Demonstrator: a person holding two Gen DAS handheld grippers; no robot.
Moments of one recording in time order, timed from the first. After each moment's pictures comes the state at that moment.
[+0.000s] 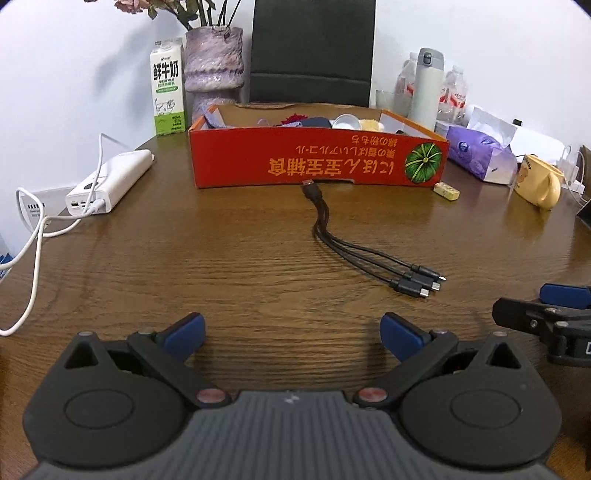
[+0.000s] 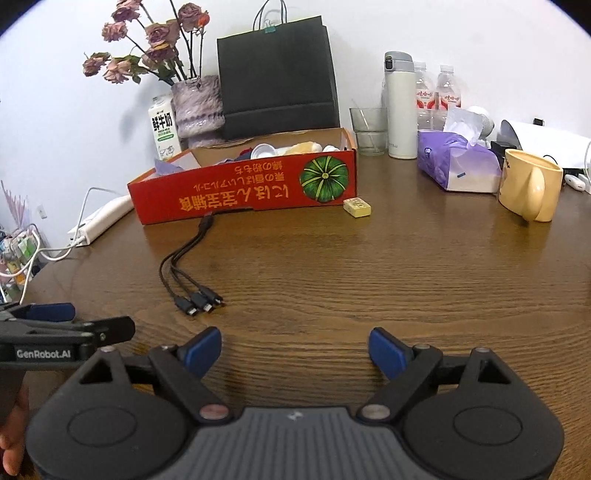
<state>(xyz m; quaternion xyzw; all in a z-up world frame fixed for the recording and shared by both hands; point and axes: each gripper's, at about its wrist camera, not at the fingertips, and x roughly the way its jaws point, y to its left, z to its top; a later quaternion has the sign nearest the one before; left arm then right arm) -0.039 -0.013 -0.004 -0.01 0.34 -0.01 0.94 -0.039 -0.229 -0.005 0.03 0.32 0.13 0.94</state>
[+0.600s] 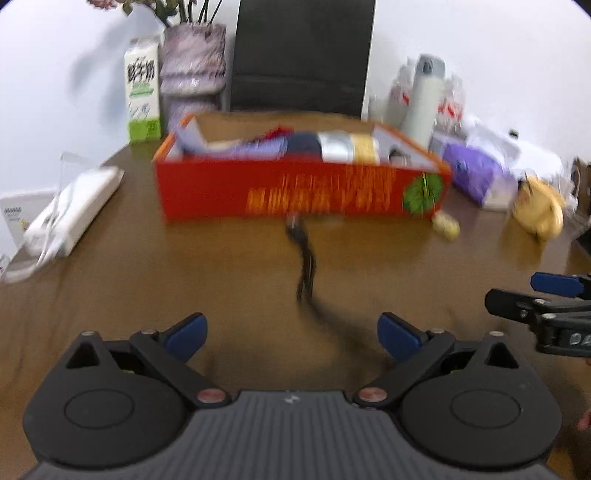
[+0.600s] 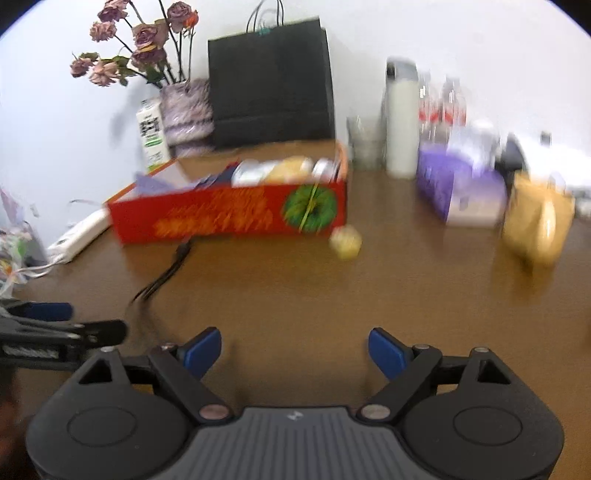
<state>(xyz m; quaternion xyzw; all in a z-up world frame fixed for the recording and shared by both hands) 0.033 -0.016 0.019 -0.03 0.33 -0.04 0.94 0.022 -0.235 0.016 0.00 0.31 0.12 0.94</state>
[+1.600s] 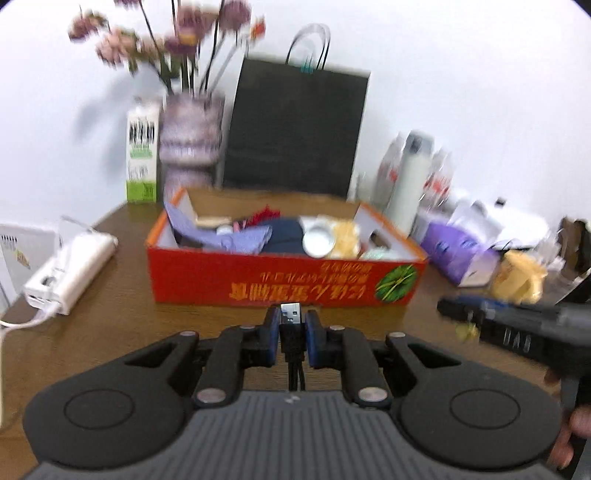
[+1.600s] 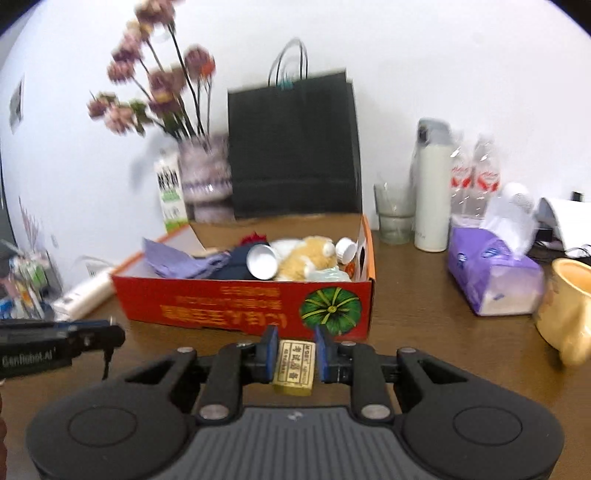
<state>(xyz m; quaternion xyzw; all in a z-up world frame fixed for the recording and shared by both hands) 0.007 -0.024 0.064 -0.06 0.23 -0.05 0.97 0.051 -0.233 0.044 0.02 0.23 0.17 0.96</state>
